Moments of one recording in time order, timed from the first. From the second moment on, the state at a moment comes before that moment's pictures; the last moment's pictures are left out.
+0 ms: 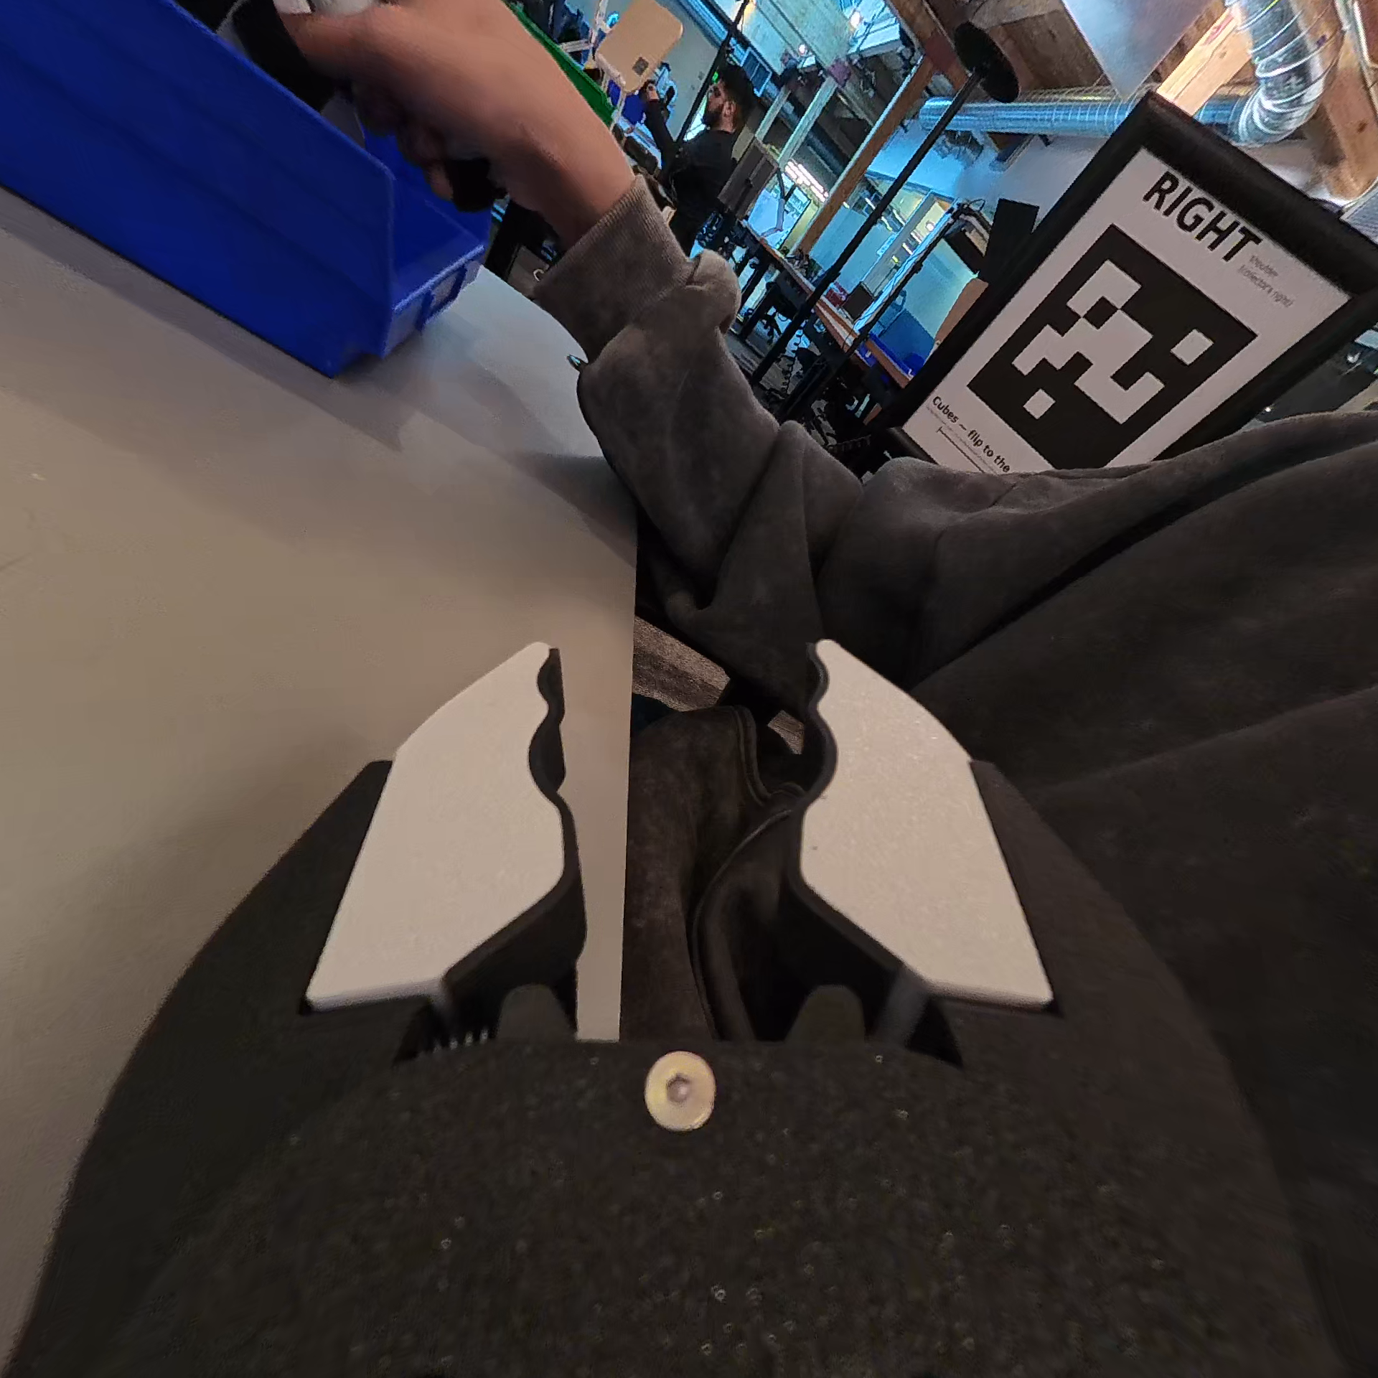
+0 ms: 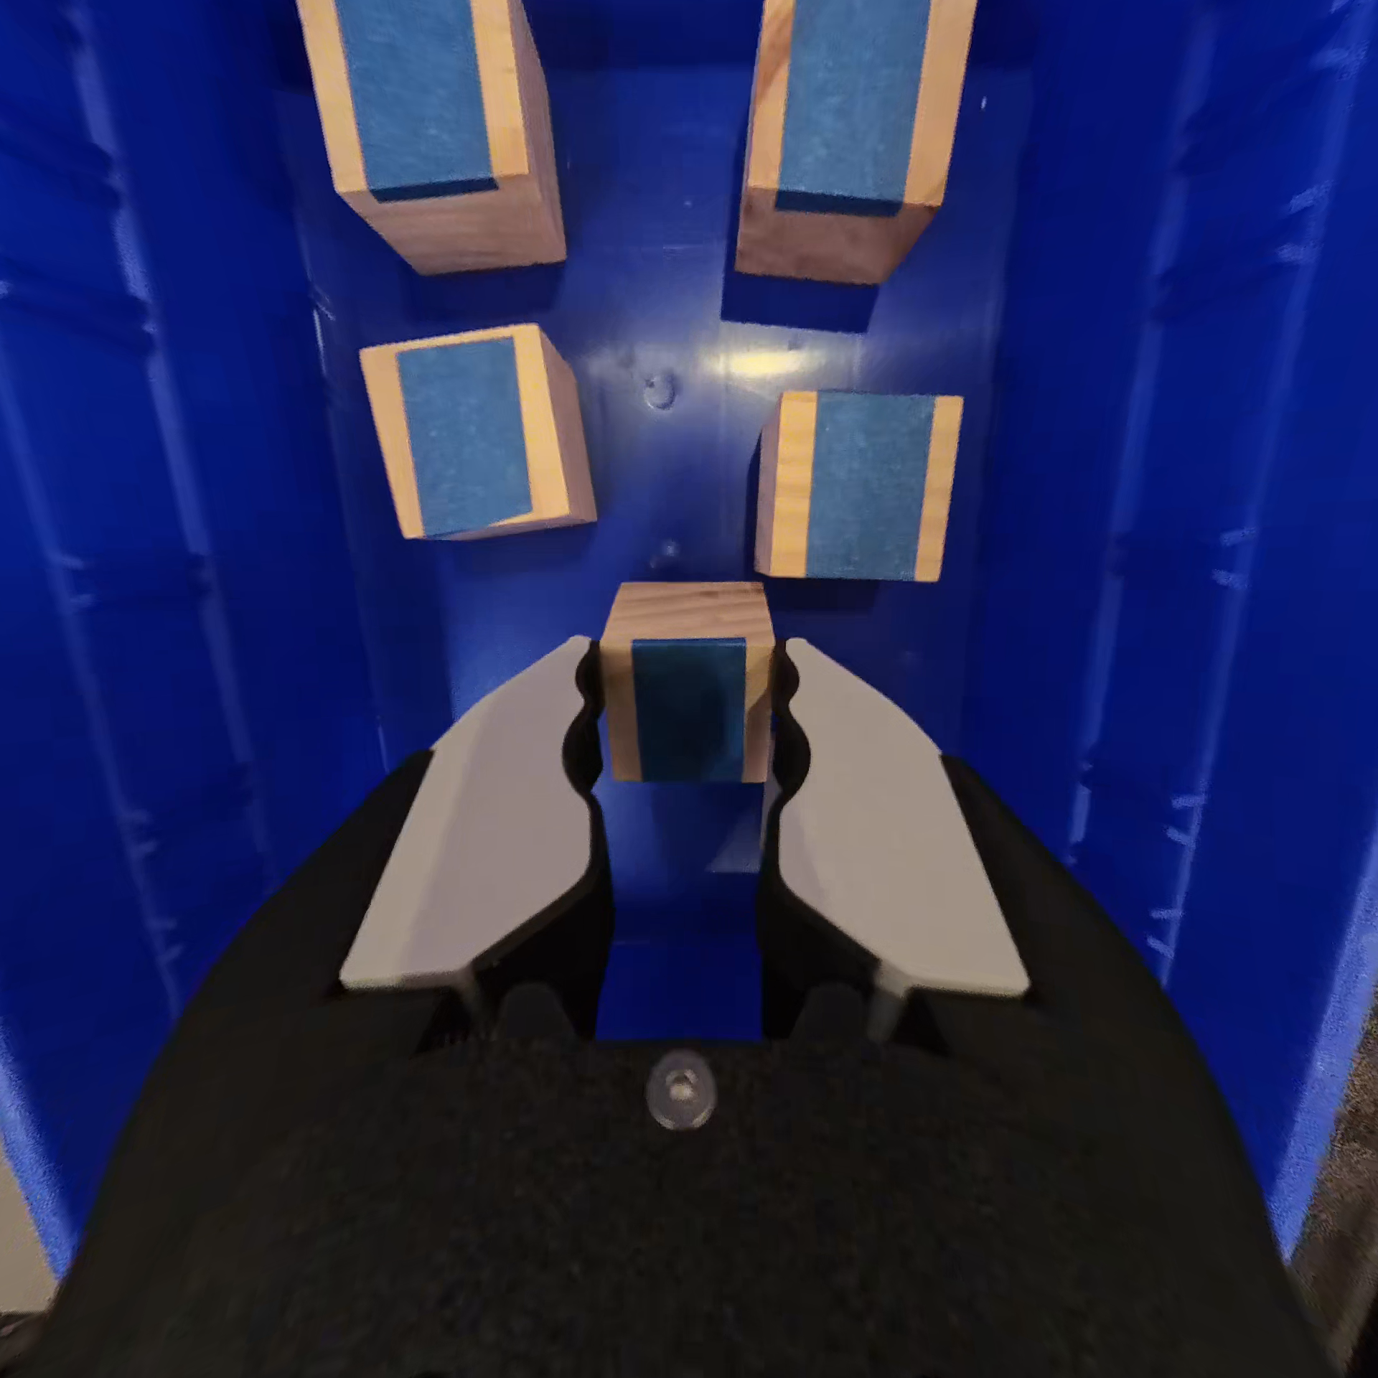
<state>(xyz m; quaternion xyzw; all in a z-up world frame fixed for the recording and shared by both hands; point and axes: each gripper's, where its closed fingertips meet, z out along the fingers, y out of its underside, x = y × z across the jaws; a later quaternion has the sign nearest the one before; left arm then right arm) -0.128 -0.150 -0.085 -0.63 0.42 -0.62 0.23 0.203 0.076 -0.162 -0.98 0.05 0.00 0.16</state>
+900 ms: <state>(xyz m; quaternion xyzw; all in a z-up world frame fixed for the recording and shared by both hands) -0.230 -0.015 -0.091 -0.78 0.25 -0.23 0.52 -0.082 0.000 -0.026 -0.65 -0.16 0.34 0.66</state>
